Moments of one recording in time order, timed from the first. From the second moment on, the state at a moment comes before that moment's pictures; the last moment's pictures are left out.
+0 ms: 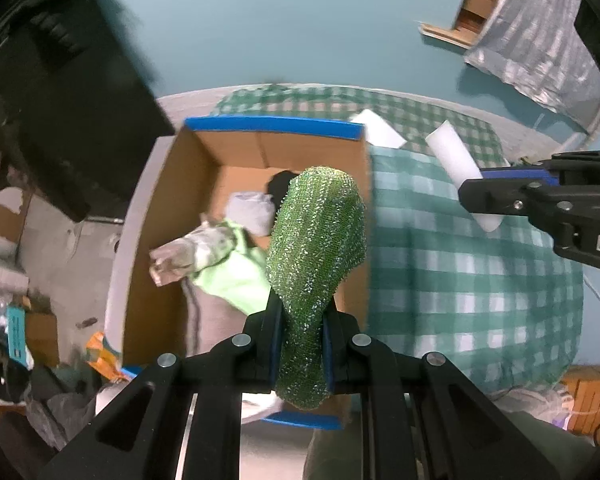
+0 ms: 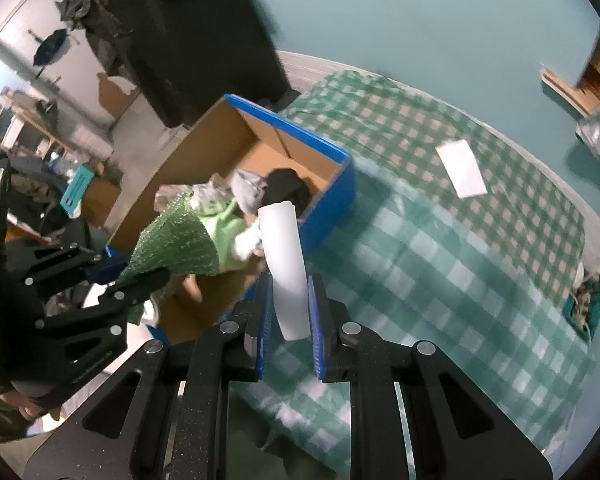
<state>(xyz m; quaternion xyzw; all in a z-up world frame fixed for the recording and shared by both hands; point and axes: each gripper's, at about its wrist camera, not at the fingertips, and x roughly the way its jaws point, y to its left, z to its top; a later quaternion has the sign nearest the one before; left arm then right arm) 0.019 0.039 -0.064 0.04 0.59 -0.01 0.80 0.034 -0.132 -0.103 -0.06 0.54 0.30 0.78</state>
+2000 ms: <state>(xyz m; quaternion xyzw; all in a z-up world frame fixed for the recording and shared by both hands) 0.046 0.118 -0.061 -0.01 0.61 0.09 0.79 0.069 -0.032 -0.117 -0.11 0.56 0.30 0.76</state>
